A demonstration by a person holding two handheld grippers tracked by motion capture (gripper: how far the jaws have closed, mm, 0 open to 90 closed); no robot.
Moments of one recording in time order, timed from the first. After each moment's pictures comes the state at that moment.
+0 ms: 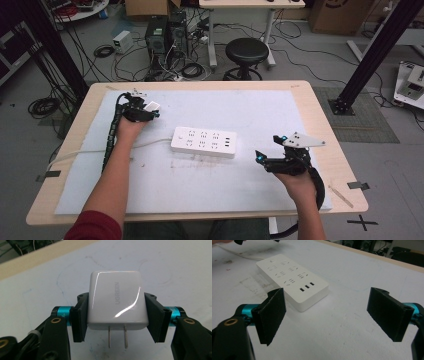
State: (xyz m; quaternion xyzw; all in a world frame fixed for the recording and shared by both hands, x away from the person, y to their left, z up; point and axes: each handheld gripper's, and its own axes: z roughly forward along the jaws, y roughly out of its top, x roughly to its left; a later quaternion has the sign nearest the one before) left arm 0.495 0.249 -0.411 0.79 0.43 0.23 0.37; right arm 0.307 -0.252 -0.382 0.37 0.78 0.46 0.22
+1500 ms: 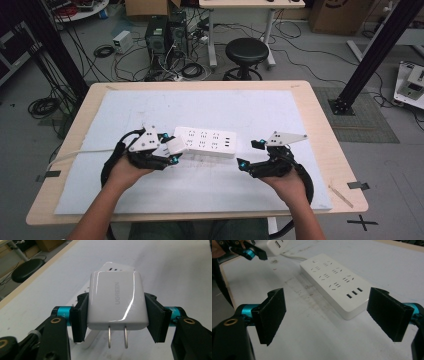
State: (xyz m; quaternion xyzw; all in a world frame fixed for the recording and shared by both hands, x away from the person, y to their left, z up) left arm 0.320 0.164 -0.372 0.85 0.12 0.19 0.47; right arm 0.305 -0.205 -0.372 0.32 0.81 0.48 0.10
